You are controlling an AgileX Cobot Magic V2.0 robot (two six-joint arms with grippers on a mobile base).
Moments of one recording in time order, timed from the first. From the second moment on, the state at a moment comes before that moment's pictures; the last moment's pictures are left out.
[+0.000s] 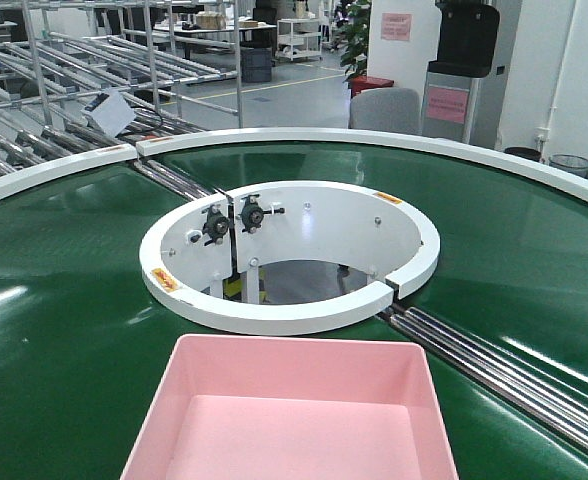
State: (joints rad) left arm -0.04 -0.01 0.03 -0.03 0.21 0.00; right arm -0.06 -0.01 0.03 -0.07 0.16 0.15
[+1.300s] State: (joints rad) left arm -0.04 0.00 -0.19 -0.03 -0.02 0.00; right arm -0.06 0.02 -0.17 -0.07 0.02 0.15
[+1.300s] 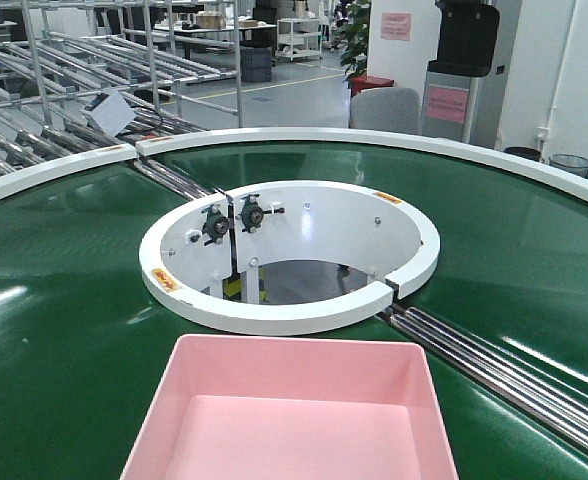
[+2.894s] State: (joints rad) left arm -0.23 1.04 -0.86 -0.05 0.32 0.18; right arm -0.06 1.09 -0.82 0.37 0.53 -0.31
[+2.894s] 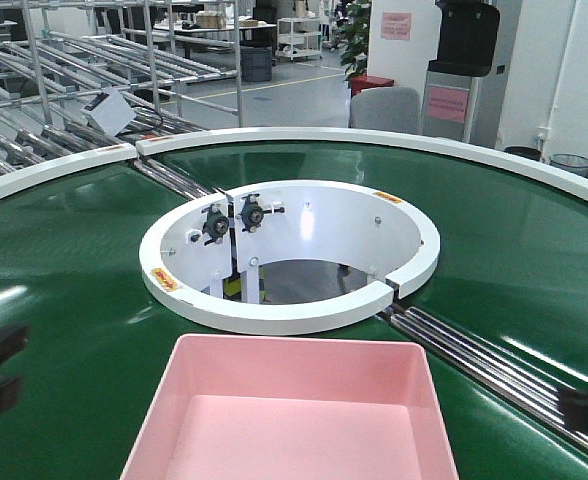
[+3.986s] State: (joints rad) left arm -0.30 1.89 -1.48 -0.11 0.78 -0.09; right arm 0.20 1.89 -1.45 0.10 0.86 0.14
